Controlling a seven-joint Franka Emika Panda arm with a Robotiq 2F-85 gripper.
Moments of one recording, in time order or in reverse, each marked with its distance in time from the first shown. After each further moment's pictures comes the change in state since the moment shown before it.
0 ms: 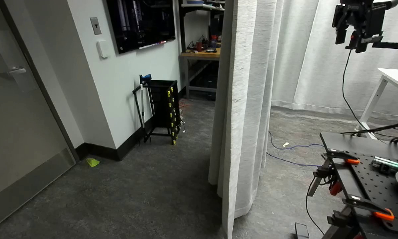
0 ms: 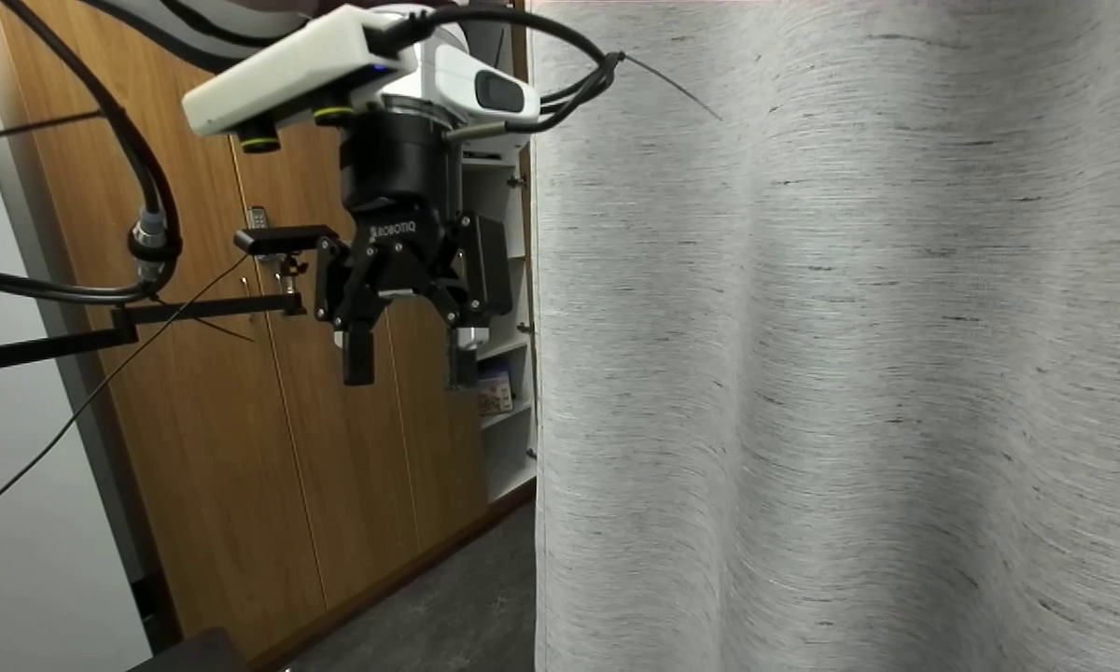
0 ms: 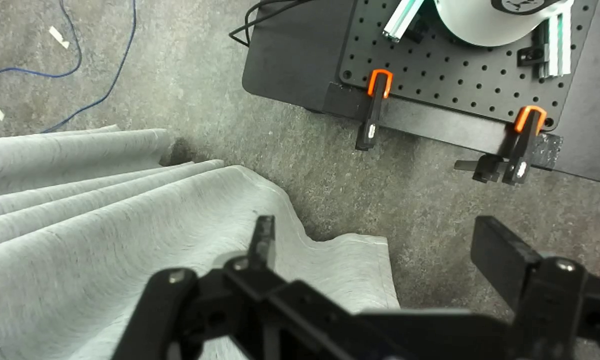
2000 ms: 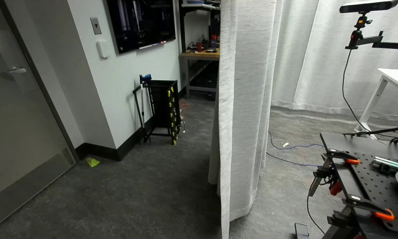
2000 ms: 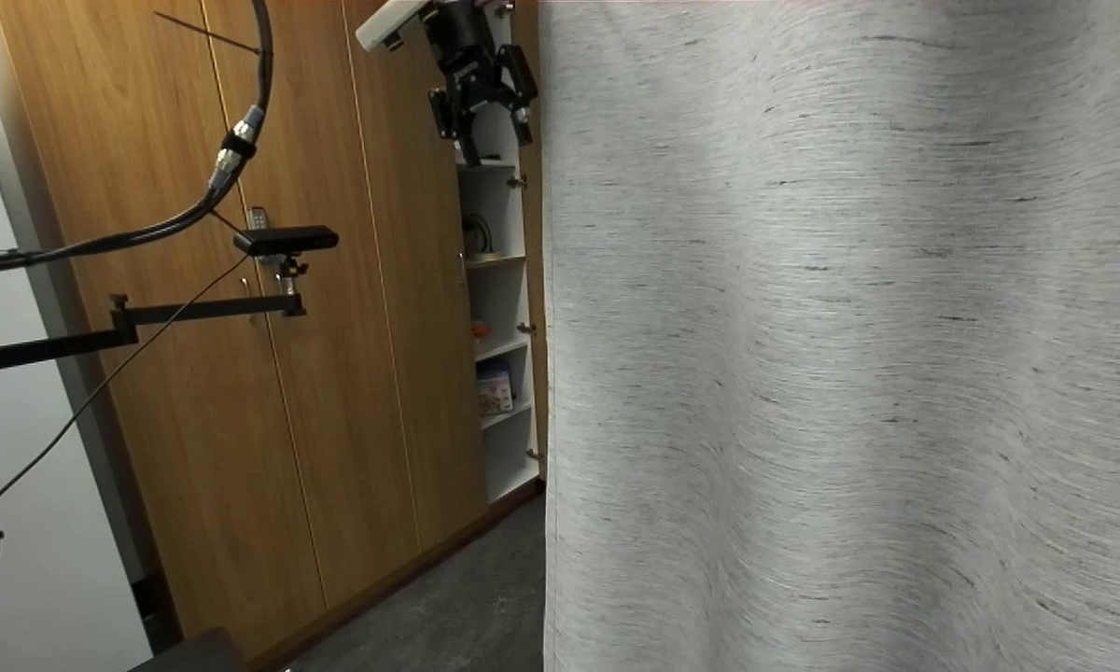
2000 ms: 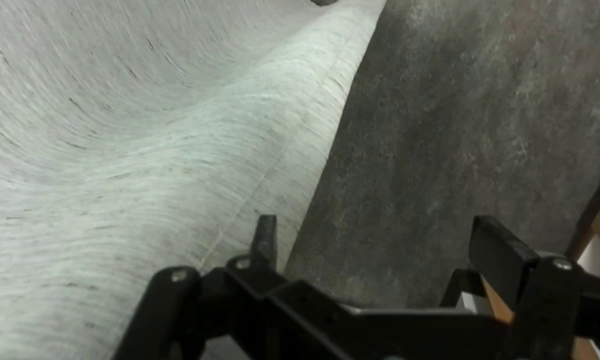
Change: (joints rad) arm 0.151 0.673 0.313 0.995 0.049 0.022 0.502
